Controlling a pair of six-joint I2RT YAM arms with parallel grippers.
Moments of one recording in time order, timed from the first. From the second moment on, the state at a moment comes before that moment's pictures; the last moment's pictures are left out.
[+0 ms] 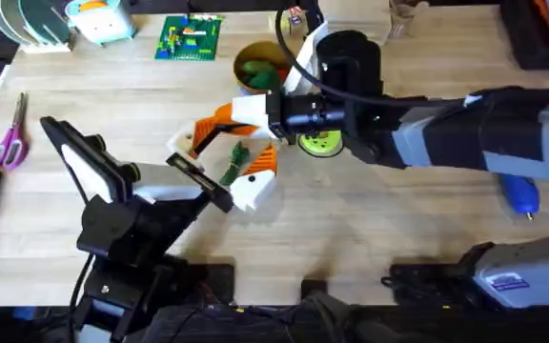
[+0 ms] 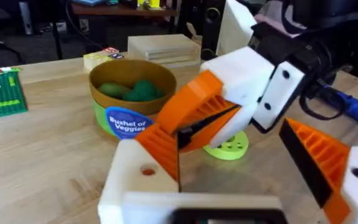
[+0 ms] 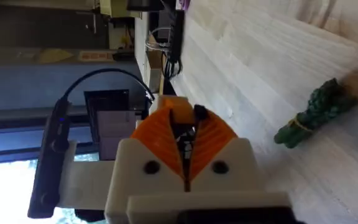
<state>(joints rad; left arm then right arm) -0.26 0.01 0.01 -0.05 0.40 -0.14 0.70 1.66 0.81 0.52 -0.74 1.14</state>
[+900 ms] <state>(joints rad) -0.26 0.01 0.01 -0.05 0.40 -0.14 0.71 1.66 0.81 0.51 -0.75 1.14</state>
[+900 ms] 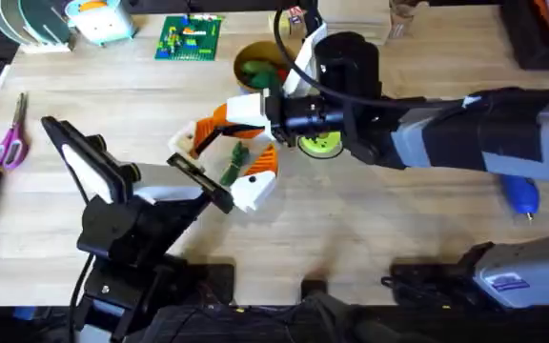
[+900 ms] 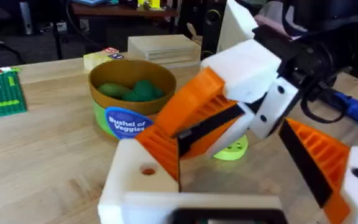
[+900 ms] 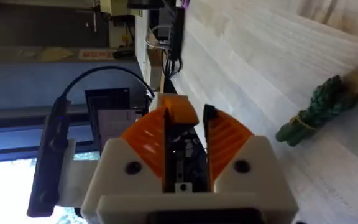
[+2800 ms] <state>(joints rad) -0.27 0.01 0.01 -0.05 0.51 -0.14 0.38 1.66 0.81 0.63 -0.84 1.01</state>
